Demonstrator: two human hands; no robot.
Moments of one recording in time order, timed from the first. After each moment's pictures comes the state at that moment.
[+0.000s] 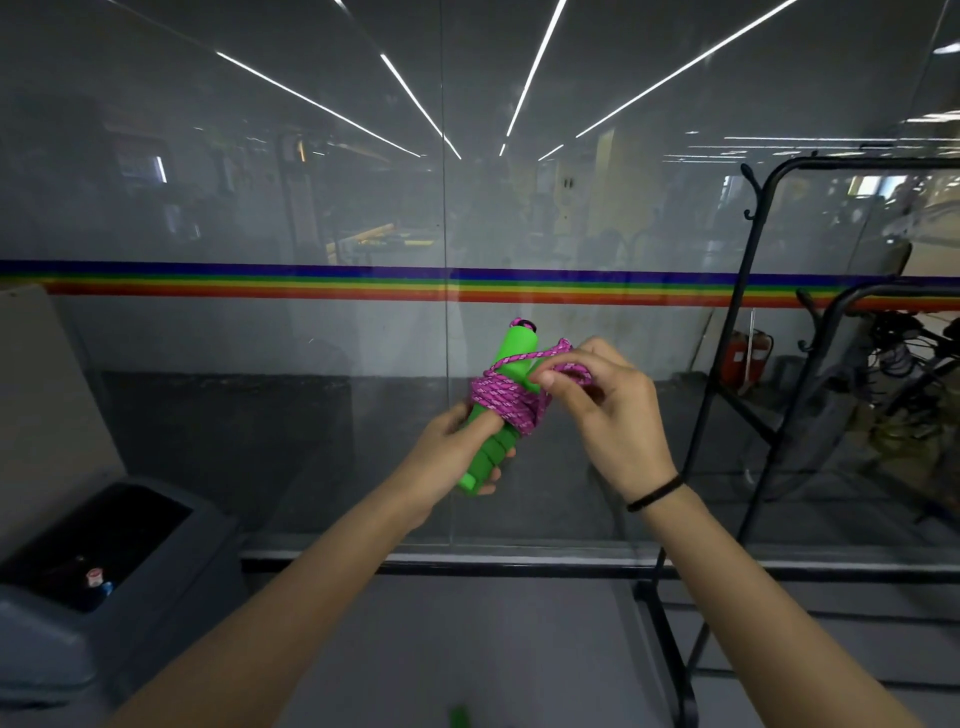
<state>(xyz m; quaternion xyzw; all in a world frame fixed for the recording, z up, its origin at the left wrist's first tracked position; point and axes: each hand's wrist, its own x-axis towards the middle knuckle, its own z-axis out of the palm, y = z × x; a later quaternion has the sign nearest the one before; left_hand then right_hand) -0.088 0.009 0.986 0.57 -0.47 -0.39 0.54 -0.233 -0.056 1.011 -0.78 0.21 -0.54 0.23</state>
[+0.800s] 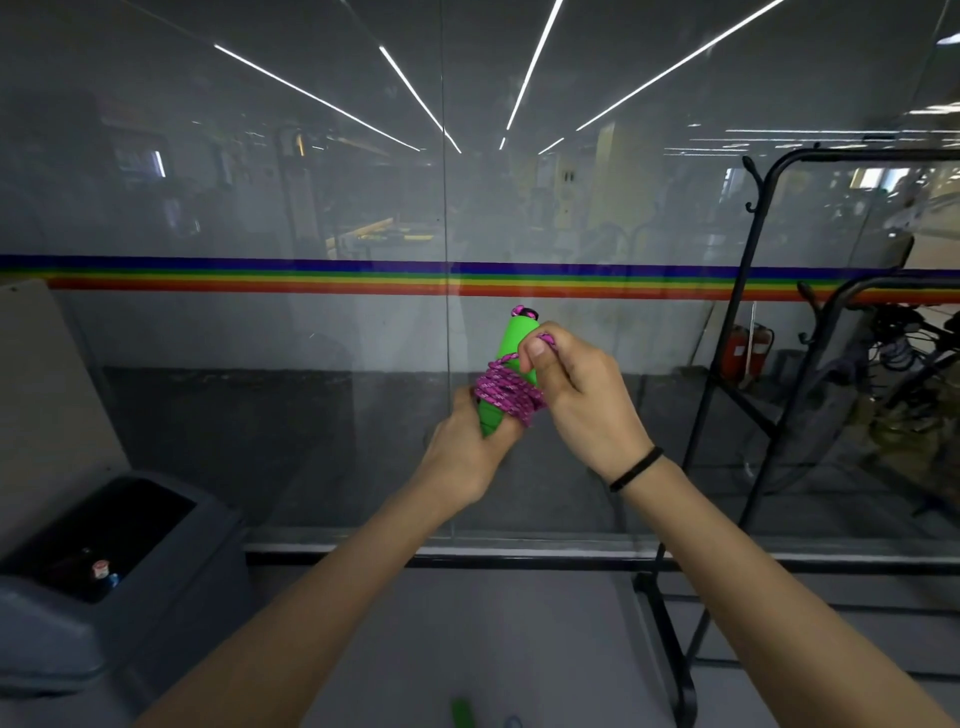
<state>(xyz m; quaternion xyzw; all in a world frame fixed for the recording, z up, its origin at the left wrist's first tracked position) -0.098 0.002 0.979 0.69 -0.54 -0.16 0.46 -0.216 -0.039 1.026 -0.82 0.20 -0.48 0.21</state>
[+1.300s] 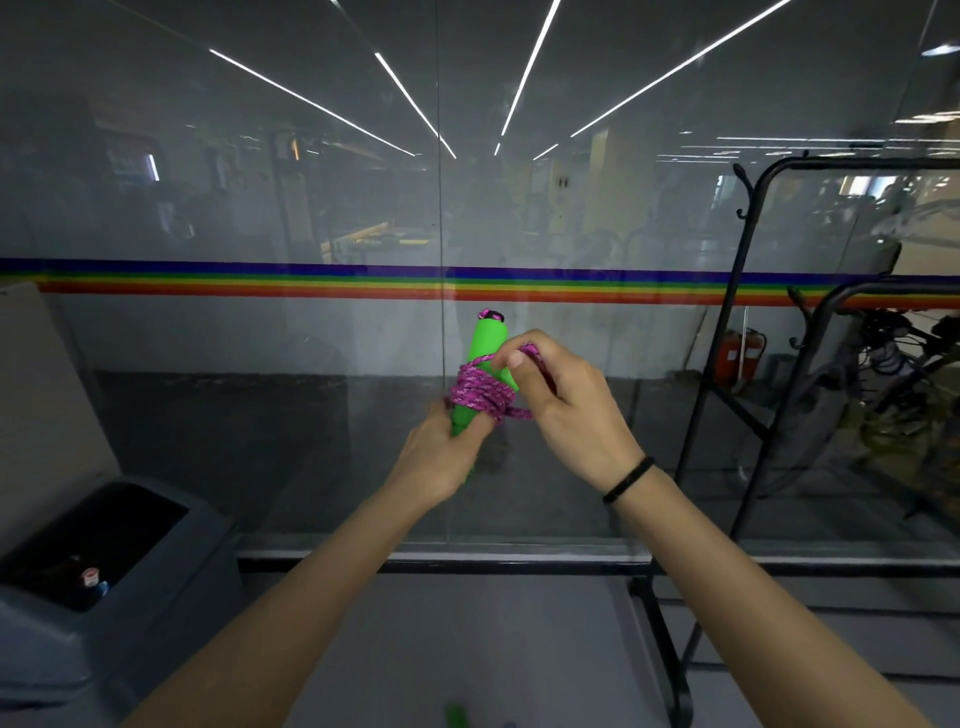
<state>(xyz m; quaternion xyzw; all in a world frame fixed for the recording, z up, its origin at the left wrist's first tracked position) -0.081 0.004 0.977 0.70 -0.52 -0.18 0.46 -0.215 -0.029 1.029 -0.83 0.21 -0.46 0.24</state>
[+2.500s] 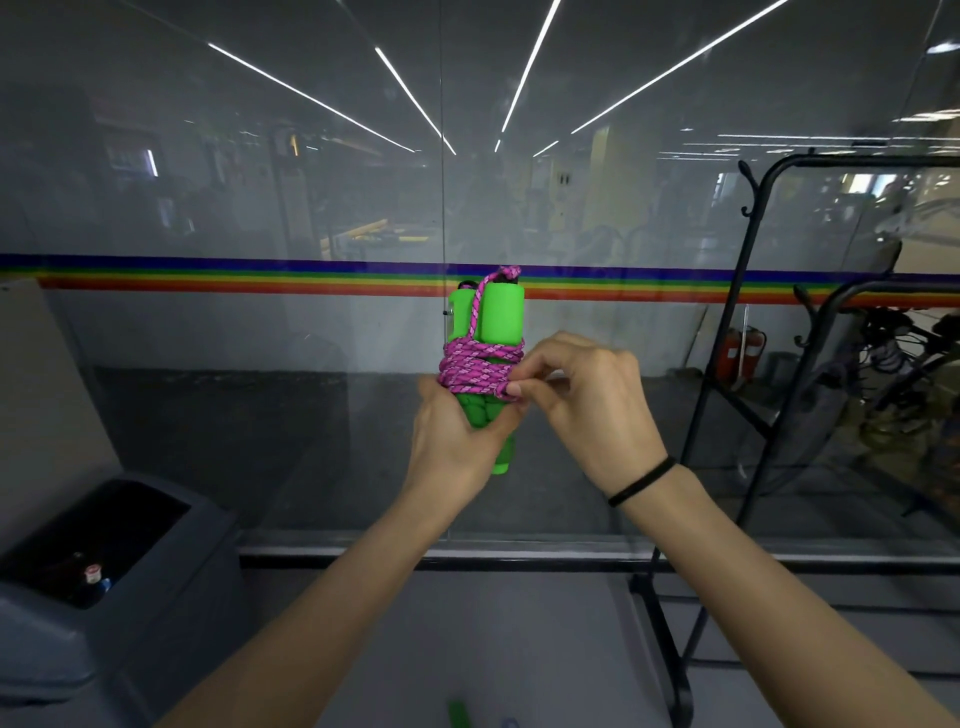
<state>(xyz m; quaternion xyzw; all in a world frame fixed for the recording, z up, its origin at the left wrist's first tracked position) -0.096 0.013 0.989 0.63 -0.49 -0.11 0.60 -0.218 -0.026 1.034 -0.84 0.24 -0.49 0.08</state>
